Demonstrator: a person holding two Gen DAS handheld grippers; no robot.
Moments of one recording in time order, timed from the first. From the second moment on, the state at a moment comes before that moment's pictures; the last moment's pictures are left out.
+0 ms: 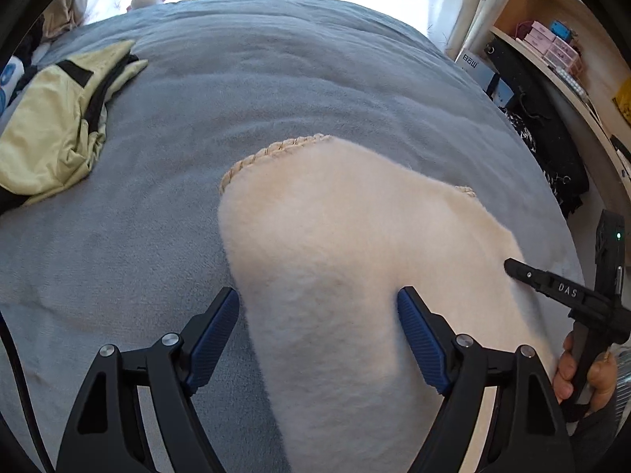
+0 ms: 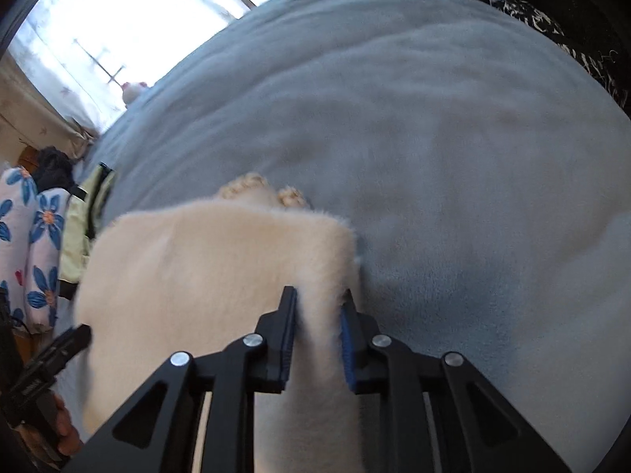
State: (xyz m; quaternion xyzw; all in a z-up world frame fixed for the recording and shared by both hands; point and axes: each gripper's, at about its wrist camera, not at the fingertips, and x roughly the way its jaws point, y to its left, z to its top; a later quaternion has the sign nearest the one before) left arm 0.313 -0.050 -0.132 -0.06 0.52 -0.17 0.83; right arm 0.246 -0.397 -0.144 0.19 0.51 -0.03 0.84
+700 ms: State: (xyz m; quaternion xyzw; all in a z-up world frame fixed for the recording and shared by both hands) left arm 0.148 -0.079 -0.106 0.02 0.47 -0.16 0.87; right arm 0.115 -0.308 -0.106 0.04 0.48 -0.02 0.87
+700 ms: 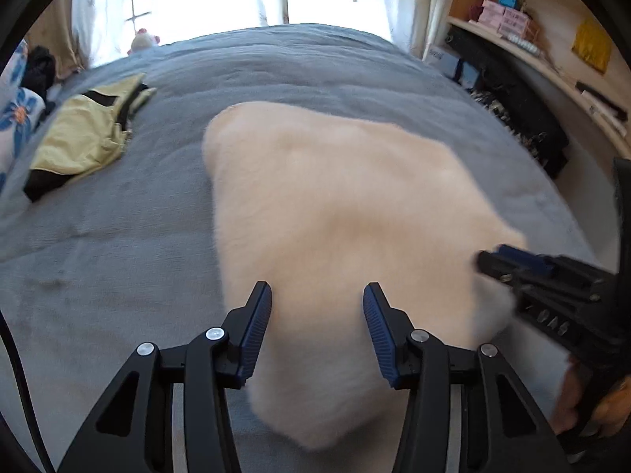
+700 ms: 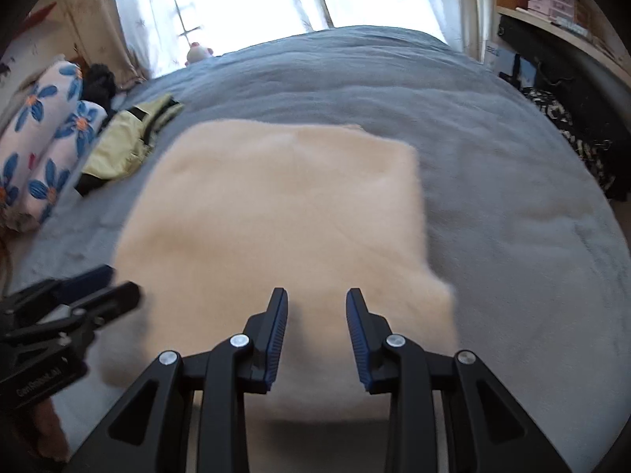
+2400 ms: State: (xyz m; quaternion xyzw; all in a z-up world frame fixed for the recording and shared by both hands) left arm 0.094 -0.021 -0.019 -0.06 0.44 -0.16 0.88; right arm 0.060 -0.295 0.012 0.10 0.44 0.05 0.89
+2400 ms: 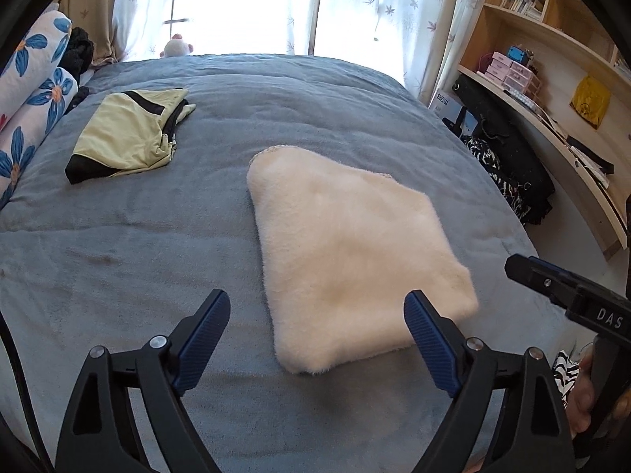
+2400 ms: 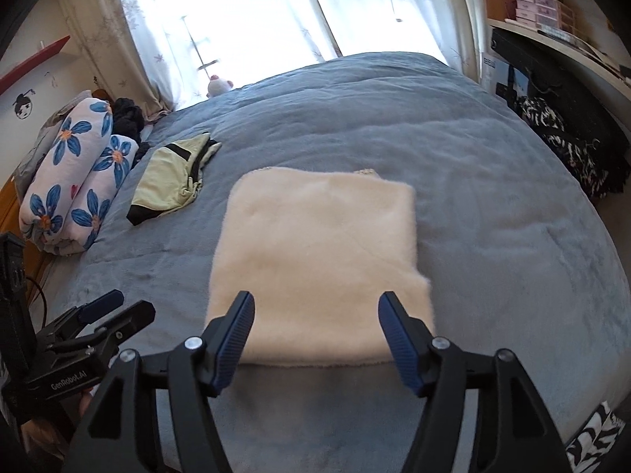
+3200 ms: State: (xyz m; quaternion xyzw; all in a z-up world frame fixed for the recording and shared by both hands) left arm 0.199 -0.045 -0.134 -0.12 0.57 -0.18 0.79; right arm 0.157 -0.419 -0.123 0.23 0.55 0.10 0.80
